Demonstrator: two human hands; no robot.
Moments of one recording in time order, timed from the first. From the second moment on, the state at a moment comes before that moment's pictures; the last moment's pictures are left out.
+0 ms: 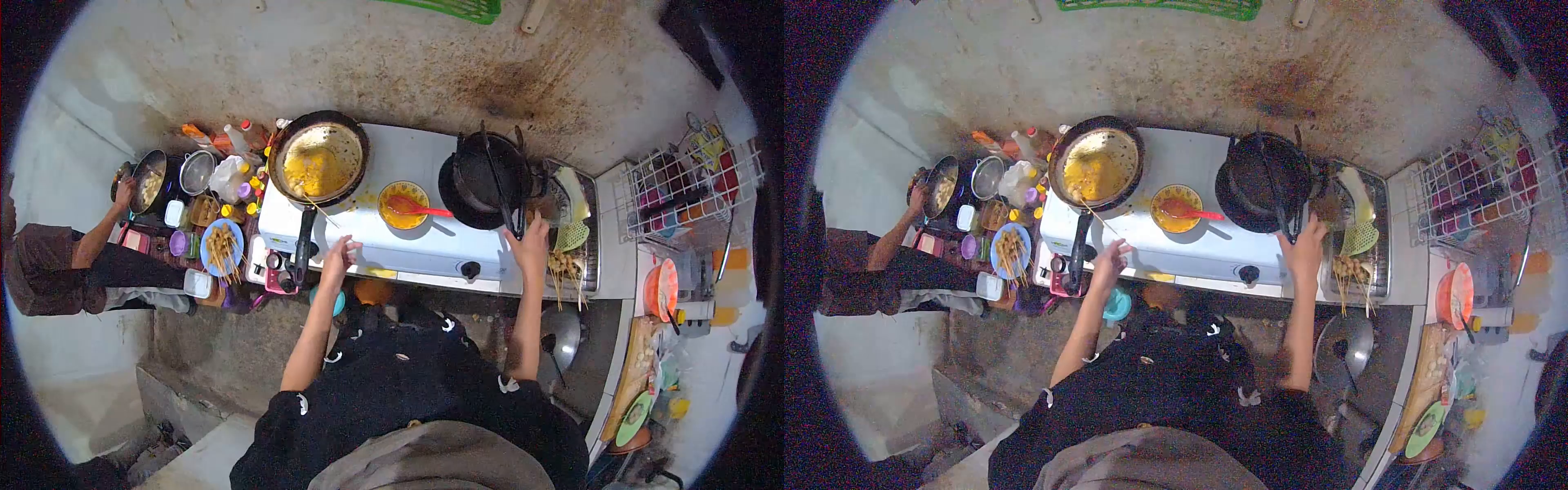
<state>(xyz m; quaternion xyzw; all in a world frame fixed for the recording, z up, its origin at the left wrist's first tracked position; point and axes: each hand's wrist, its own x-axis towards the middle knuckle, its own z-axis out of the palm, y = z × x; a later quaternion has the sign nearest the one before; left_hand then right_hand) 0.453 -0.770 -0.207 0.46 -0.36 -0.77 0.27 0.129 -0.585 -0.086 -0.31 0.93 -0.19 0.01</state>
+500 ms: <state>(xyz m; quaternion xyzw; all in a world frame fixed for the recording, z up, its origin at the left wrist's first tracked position) 0.491 -0.719 -0.168 0.40 -0.53 -0.73 0.18 0.122 -0.601 -0.089 -0.27 0.94 -0.21 -0.03</state>
